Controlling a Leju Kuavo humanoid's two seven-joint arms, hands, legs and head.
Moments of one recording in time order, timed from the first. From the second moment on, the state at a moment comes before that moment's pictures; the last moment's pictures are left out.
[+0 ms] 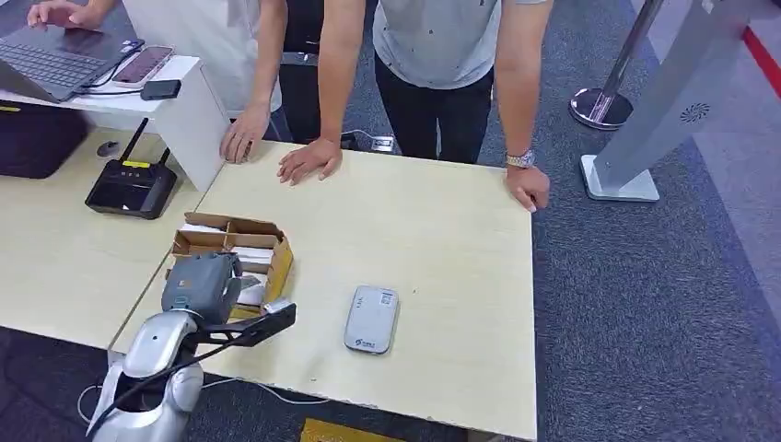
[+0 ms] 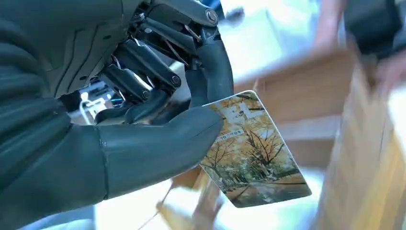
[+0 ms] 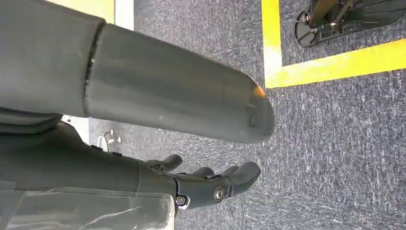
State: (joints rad) left arm 0.03 0.00 0.12 -1.88 -1.53 -0.07 0.09; right arm -0.11 0.13 -1.20 -0.28 1.29 -0.10 0.16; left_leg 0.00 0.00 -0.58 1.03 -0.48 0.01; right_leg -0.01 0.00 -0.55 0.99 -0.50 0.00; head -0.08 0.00
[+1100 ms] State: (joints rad) left arm -0.38 -0.03 0.30 -1.87 -1.49 -0.09 0.04; right arm -0.12 0.13 -1.17 -0.27 1.35 -0.08 0.13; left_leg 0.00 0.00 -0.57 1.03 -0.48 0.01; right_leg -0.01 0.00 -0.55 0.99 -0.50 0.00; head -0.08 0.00
